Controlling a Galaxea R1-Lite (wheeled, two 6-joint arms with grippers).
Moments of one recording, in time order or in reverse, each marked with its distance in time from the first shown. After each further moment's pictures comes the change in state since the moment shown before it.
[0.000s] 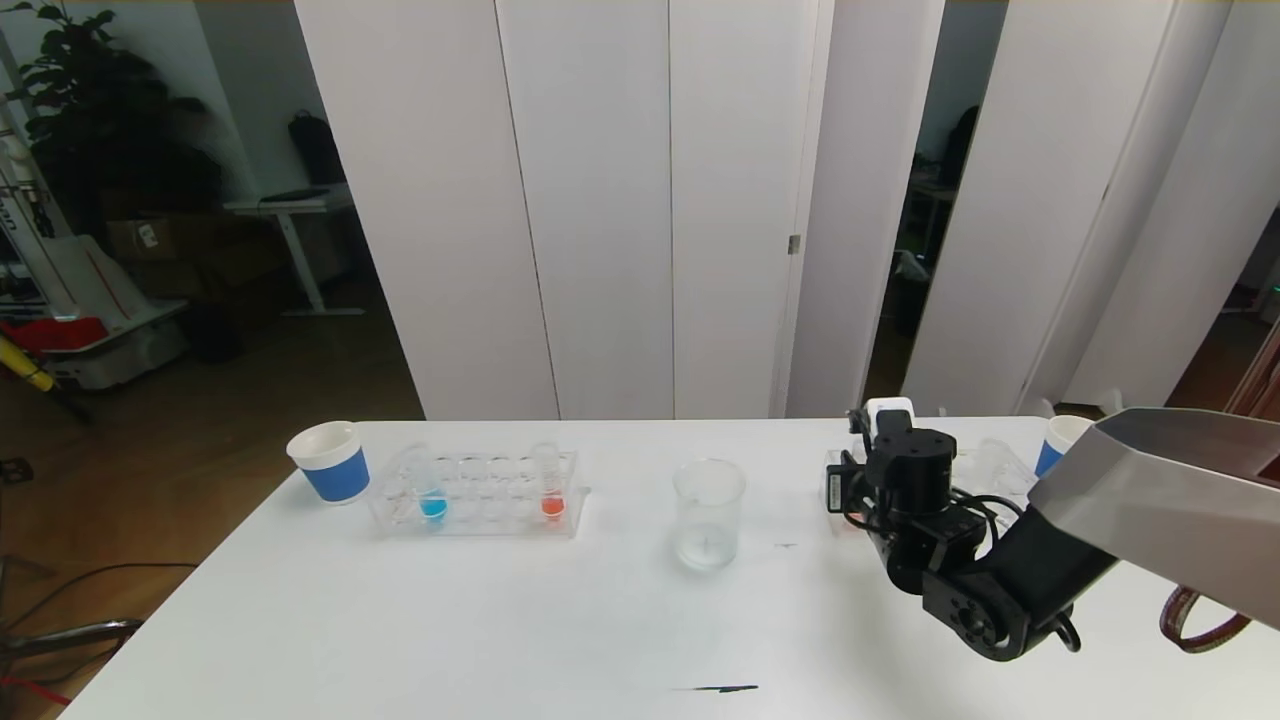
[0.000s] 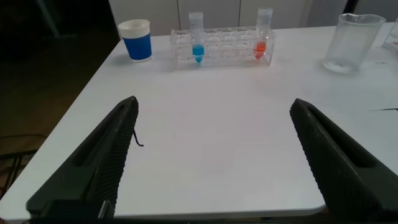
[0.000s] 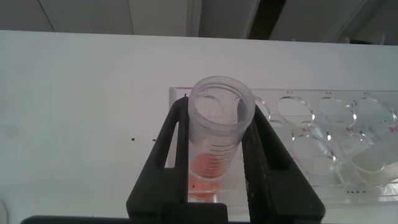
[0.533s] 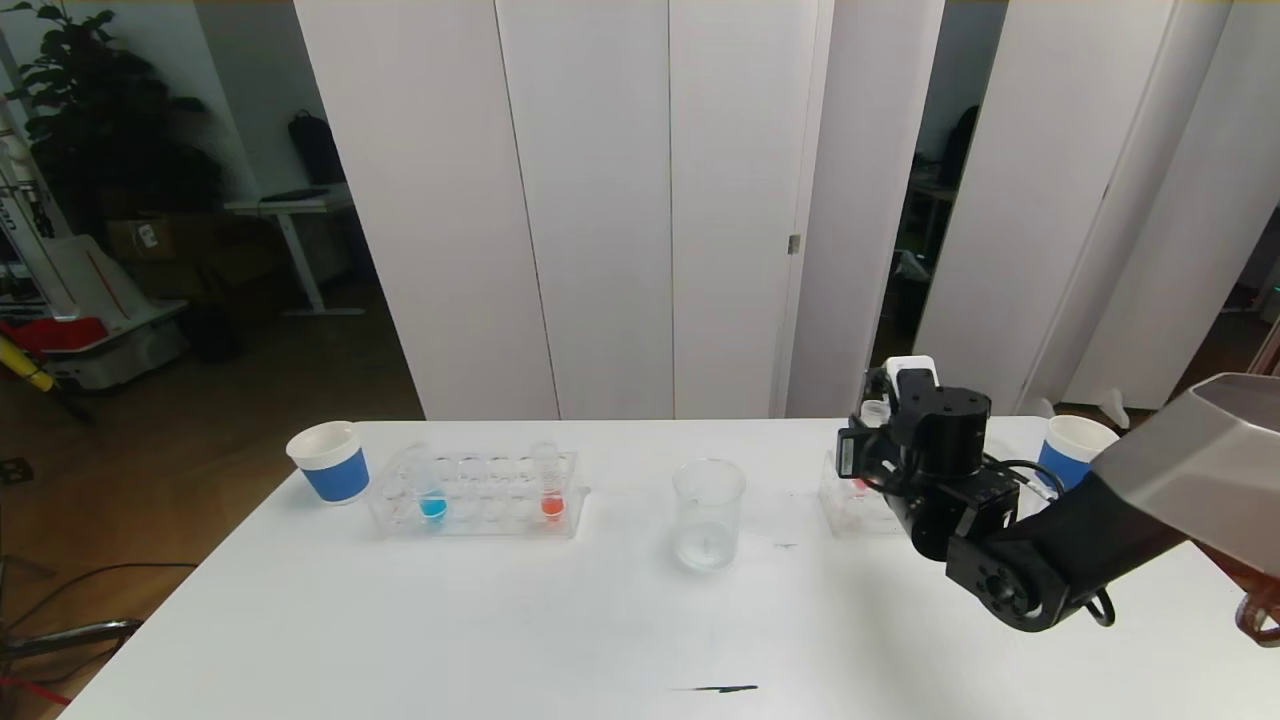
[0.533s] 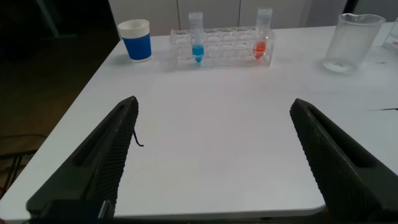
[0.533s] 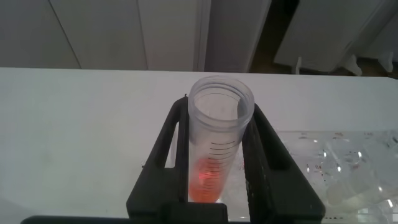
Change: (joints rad) left arm 0.000 0.000 0.000 0.000 0.000 0.000; right arm -0.014 -0.119 -0.029 0.080 0.065 -0.007
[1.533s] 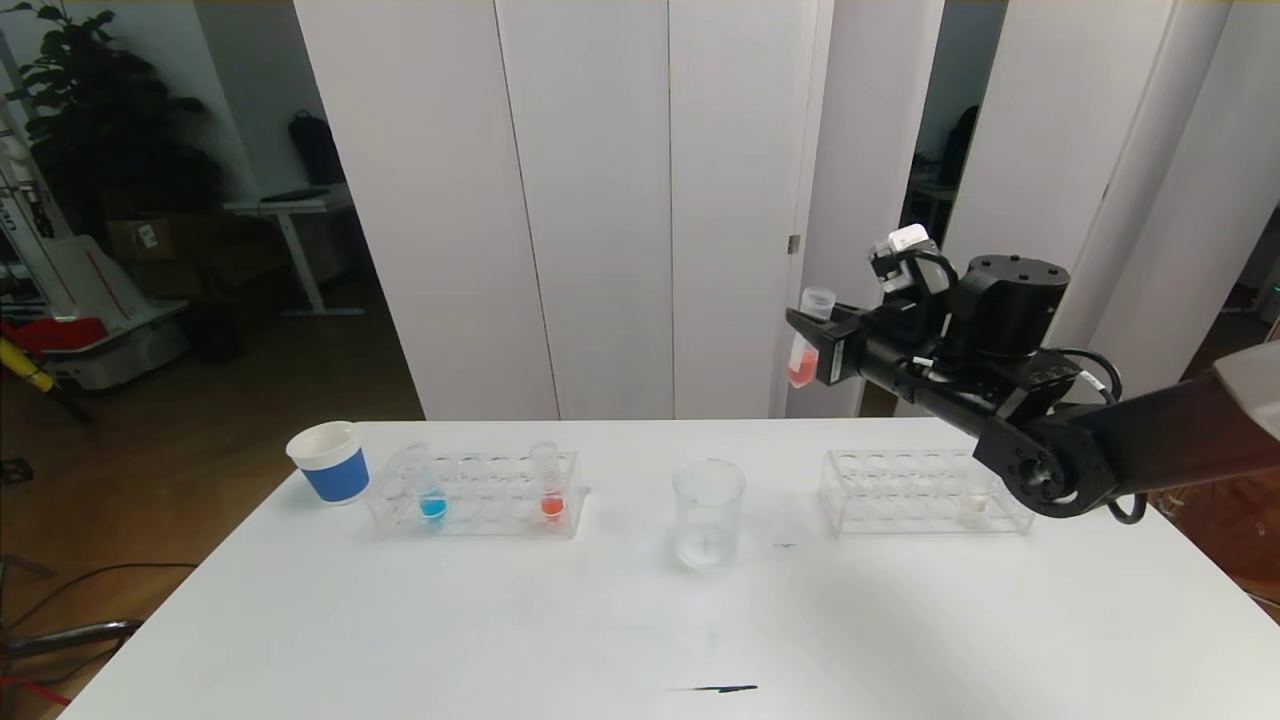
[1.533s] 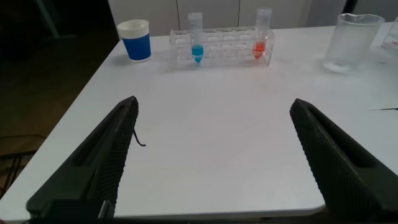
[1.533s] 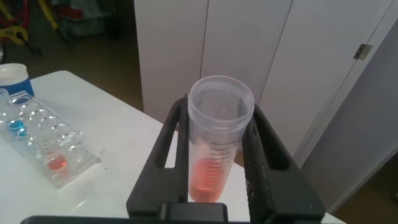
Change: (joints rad) left arm 0.000 0.000 0.000 0.000 0.000 0.000; right arm -0.058 -0.096 -0.282 0.116 0.687 -0.102
